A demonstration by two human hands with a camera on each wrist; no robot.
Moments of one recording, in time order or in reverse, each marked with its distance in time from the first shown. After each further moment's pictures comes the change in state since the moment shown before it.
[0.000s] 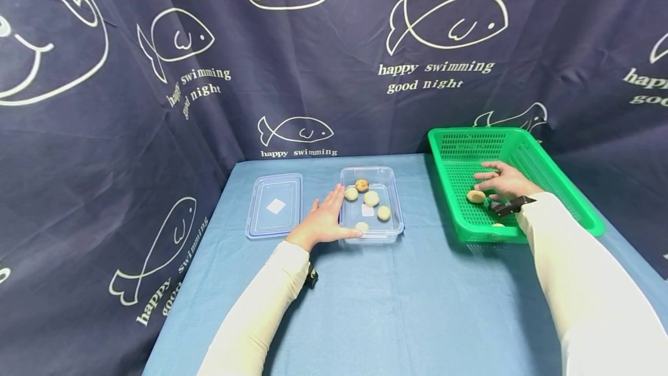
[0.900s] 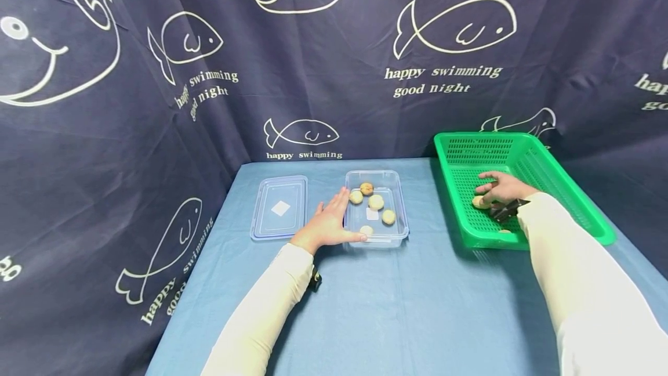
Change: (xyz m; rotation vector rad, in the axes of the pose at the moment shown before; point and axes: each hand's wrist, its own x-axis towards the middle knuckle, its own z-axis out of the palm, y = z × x) left_hand 0.002 -0.006 0.004 0.027 0.010 0.010; right_hand 0.012 -0.002 0.003 -0.194 -0.149 -0.036
